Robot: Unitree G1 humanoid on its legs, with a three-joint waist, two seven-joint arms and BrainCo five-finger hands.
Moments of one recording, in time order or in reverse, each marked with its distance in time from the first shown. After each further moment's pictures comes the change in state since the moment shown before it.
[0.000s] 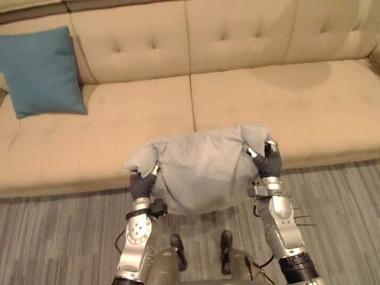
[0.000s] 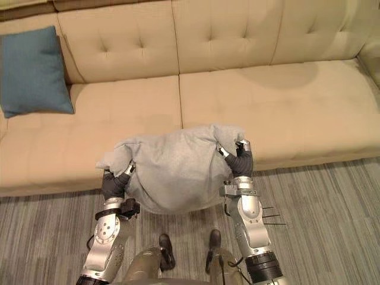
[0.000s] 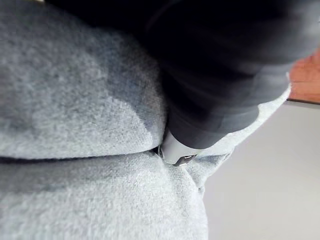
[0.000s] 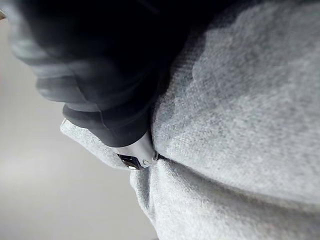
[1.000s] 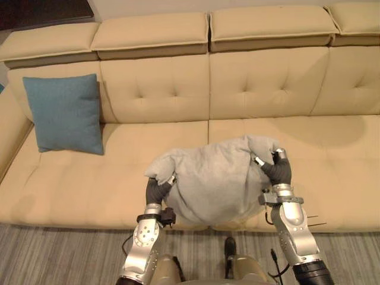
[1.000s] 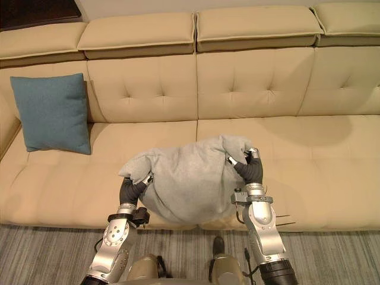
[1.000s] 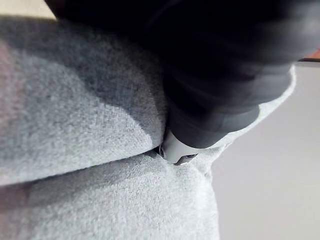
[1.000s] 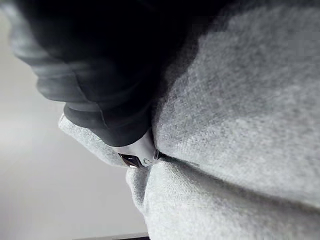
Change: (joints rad) left arm -0.047 0.035 -0.097 0.126 0.019 0.036 -0.109; right arm 0.058 -0.082 -0.070 -0.065 -0.075 0.011 -0.003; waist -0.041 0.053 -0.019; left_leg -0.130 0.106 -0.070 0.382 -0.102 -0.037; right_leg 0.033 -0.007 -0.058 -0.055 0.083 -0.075
